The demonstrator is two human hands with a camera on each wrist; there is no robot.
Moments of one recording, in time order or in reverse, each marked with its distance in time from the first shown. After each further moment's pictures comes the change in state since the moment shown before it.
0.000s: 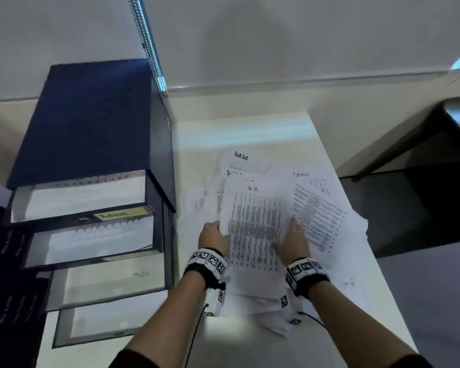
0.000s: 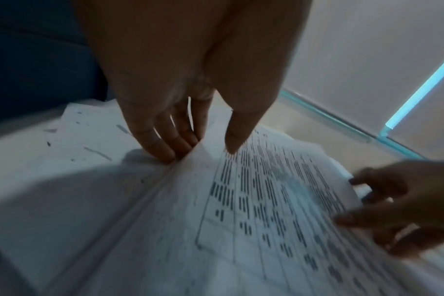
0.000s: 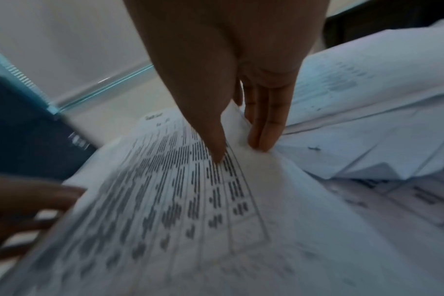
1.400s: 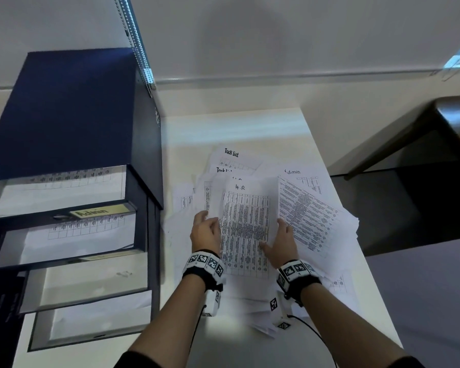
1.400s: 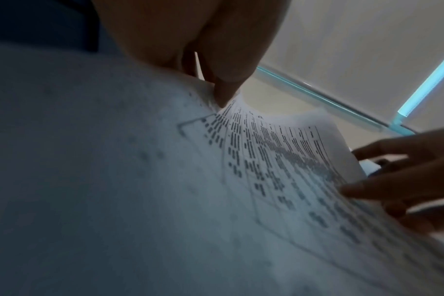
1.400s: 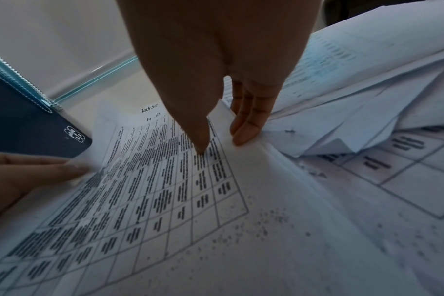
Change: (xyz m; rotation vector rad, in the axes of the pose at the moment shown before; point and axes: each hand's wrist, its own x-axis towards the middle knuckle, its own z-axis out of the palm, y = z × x) left_hand 0.005 0.004 0.029 -0.229 0.341 0.115; right_hand 0.000 0.013 0.008 0.160 -0.038 -0.012
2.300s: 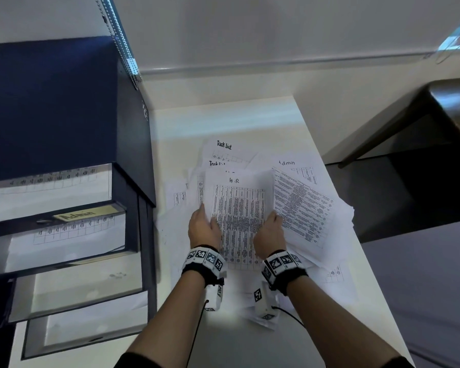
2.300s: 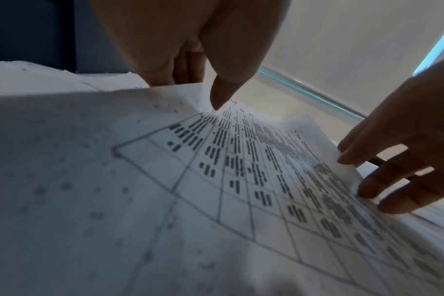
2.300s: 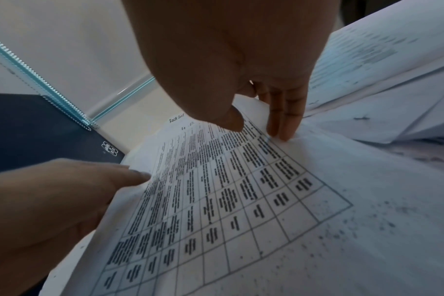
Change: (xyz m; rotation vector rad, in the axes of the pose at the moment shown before) left_hand 0.003 0.002 0.010 0.055 -0.017 -0.046; right_hand 0.002 -0.024 0.019 0.007 0.027 0.063
